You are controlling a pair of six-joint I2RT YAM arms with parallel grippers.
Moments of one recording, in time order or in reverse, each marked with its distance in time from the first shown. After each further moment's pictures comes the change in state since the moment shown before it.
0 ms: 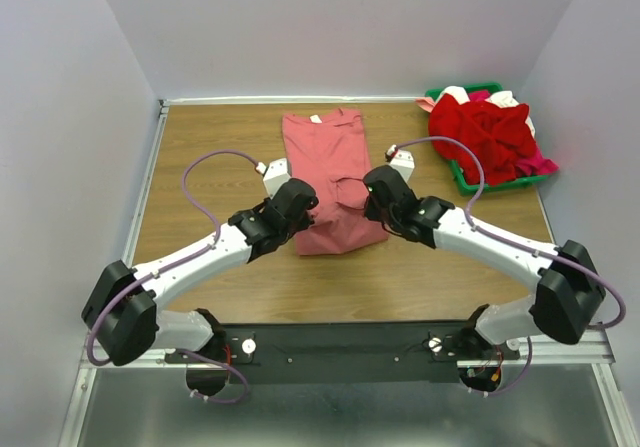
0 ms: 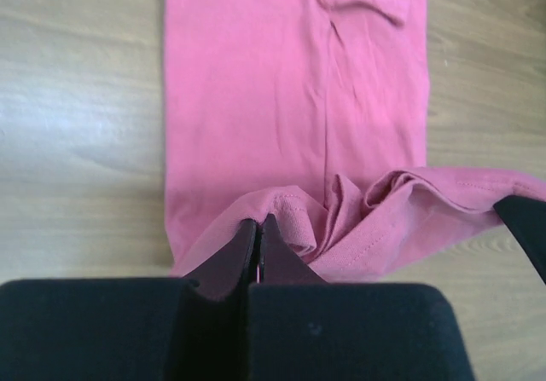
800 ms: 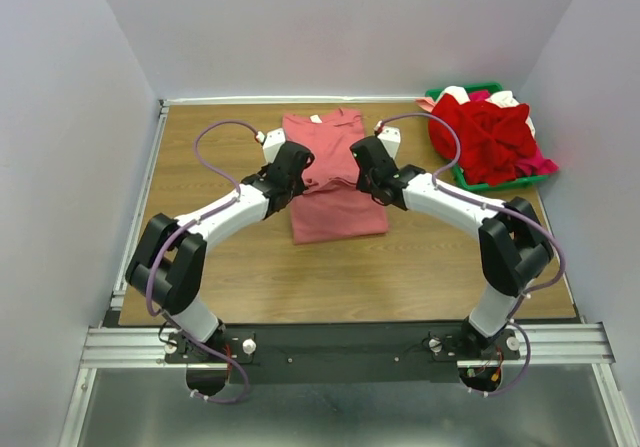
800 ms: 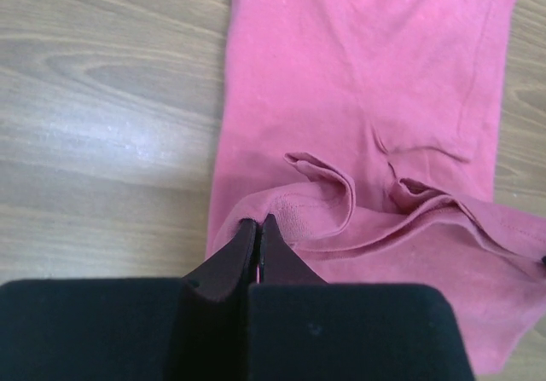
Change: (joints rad) left arm 0.242 0.321 0.203 0.116 0.031 0.171; right arm -0.137 0.358 0.267 0.042 0.021 -0.107
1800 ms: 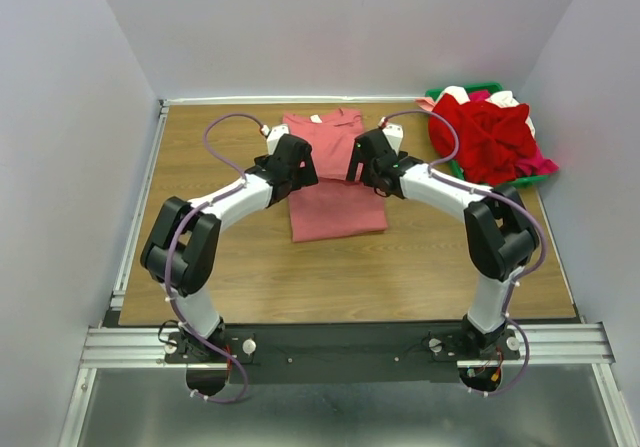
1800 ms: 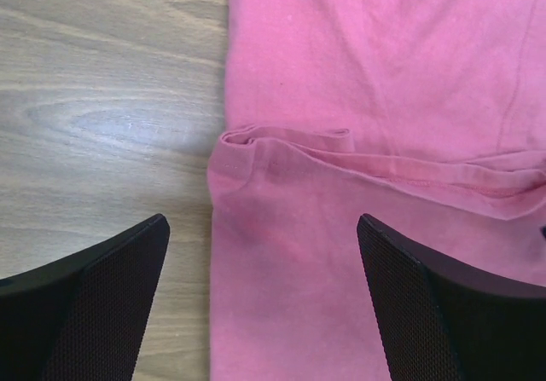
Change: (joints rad) left arm 0.074 0.164 0.087 0.046 0.082 0.114; right arm -0.078 0.144 0.085 0.021 -0.060 -0.016
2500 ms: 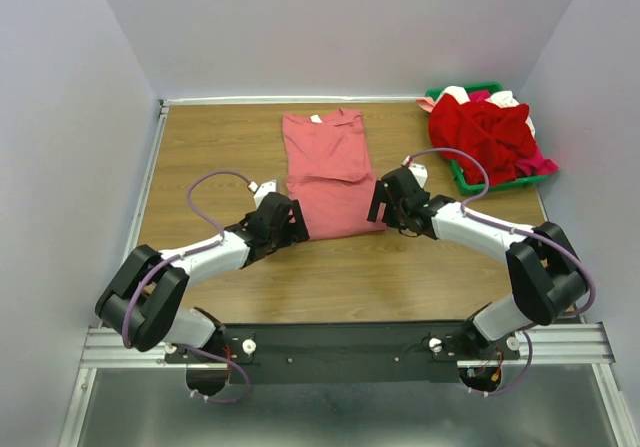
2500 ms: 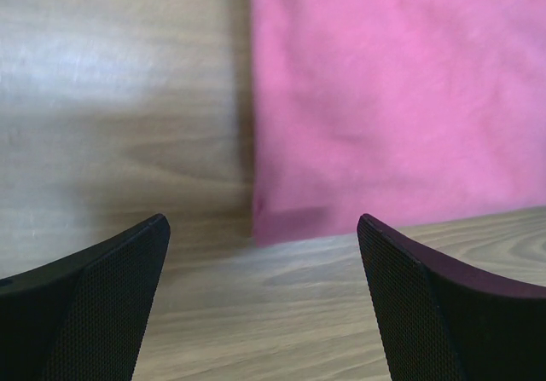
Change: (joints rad) left arm -0.101 -0.367 -0.534 0.138 0.132 -0.125; right arm 0.000 -0.353 -0.450 0.016 -0.119 0.063
